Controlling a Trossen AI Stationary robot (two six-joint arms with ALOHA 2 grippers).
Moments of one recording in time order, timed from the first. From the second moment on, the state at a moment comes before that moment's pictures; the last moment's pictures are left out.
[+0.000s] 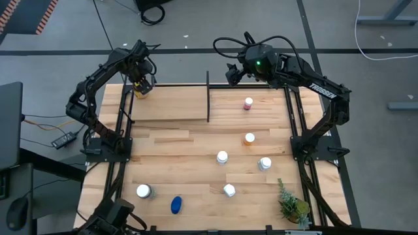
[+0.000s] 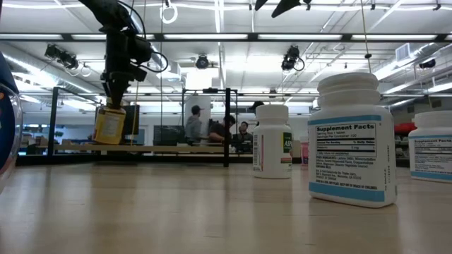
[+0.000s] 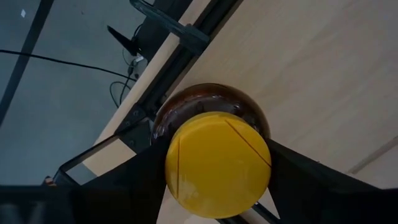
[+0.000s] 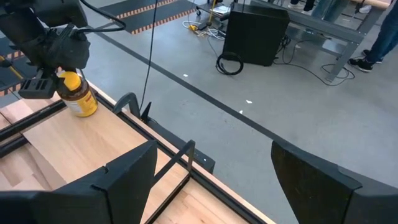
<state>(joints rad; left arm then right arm) 1.10 1.58 1.40 -1.21 -0.19 0.44 -0.28 1.57 1.98 -0.95 0.57 0.26</state>
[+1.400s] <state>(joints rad) 1.10 1.50 1.40 -1.17 -0.32 0.42 -0.28 1.57 1.98 -0.95 0.57 0.29</state>
